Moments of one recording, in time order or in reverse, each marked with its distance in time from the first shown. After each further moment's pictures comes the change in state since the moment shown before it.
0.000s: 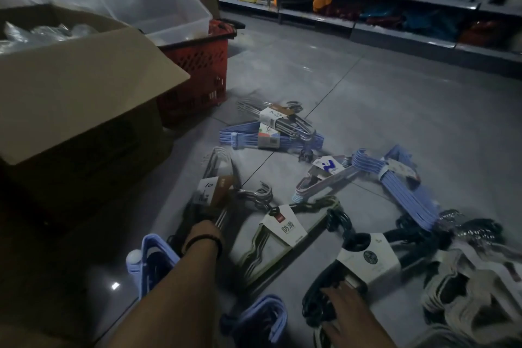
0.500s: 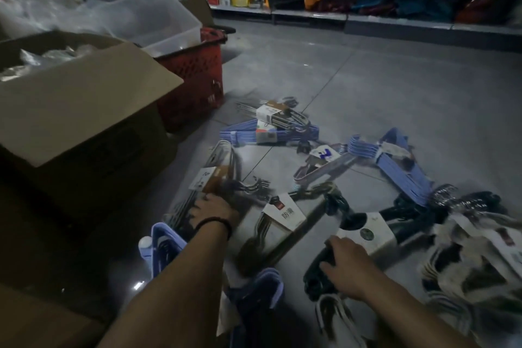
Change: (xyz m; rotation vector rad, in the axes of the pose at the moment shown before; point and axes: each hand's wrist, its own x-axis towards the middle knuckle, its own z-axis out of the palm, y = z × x) left_hand -0.064 0.030 -0.015 -0.070 0.239 0.008; right_hand -0.009 -0.016 -0.051 0.150 0.180 0.071
